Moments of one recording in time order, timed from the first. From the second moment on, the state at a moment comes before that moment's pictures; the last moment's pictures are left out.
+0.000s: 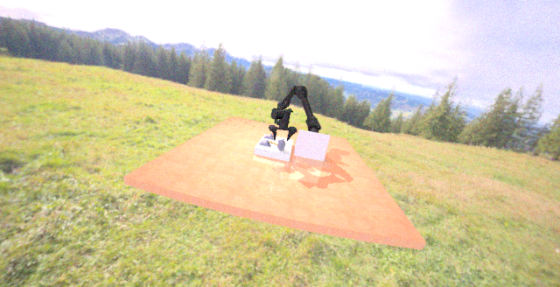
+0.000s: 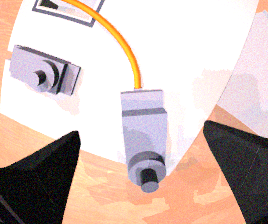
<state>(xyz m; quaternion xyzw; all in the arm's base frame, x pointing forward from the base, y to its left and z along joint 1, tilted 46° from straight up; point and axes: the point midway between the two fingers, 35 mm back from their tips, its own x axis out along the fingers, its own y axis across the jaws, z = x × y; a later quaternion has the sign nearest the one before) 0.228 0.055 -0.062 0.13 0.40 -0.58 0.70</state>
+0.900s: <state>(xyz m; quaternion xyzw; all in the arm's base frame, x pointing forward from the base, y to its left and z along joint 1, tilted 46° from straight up) 0.223 0.054 -0.059 0.12 0.40 -0.58 0.70</state>
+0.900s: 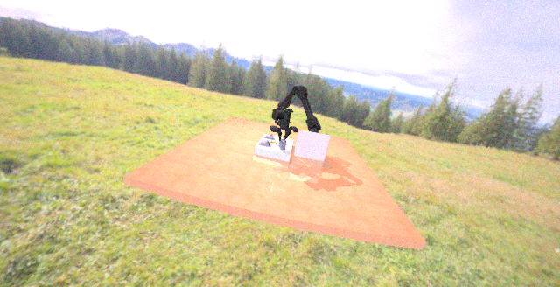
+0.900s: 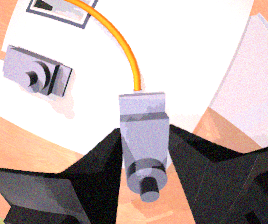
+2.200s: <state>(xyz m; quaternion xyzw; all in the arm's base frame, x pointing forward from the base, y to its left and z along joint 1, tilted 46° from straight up) 0.233 0.017 0.004 0.12 0.40 -0.58 0.70</state>
